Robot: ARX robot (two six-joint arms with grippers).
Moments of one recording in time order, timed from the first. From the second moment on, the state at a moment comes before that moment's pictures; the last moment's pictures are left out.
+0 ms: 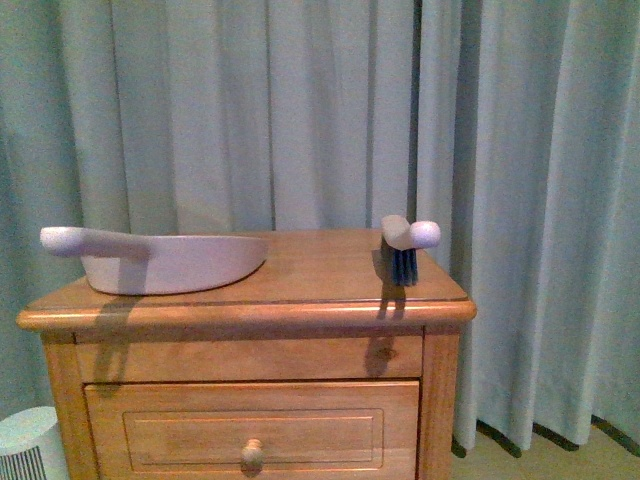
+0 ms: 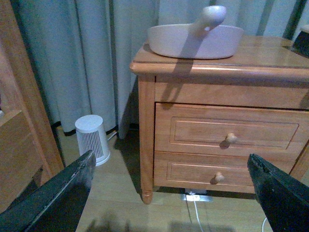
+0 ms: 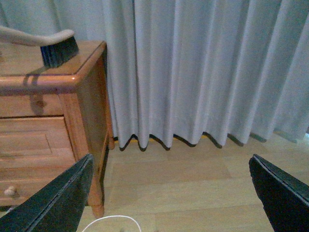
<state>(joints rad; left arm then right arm) 0.00 0.00 0.01 0.00 0.00 0.00 0.00 0.00 0.02 0.00 0.00 0.00</state>
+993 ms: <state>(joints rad) 0.03 0.62 0.27 0.21 0.07 -0.03 0.00 0.00 0.02 0.00 0.00 0.00</state>
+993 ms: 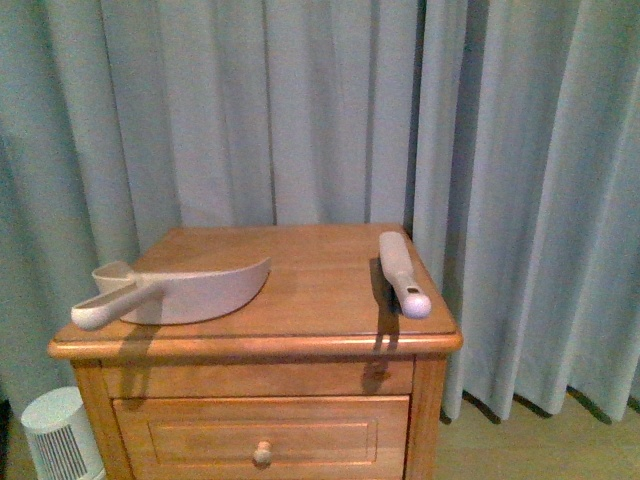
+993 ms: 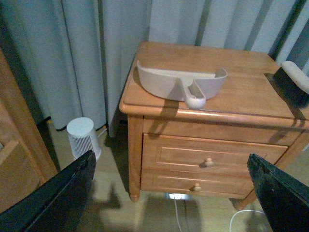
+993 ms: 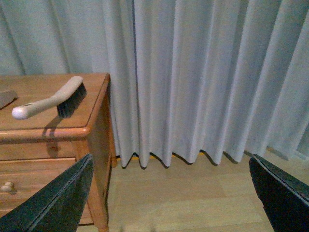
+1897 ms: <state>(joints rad) -0.22 1.69 1.26 -0.19 -0.21 0.19 0.00 0.00 0.02 0.00 0.00 0.00</state>
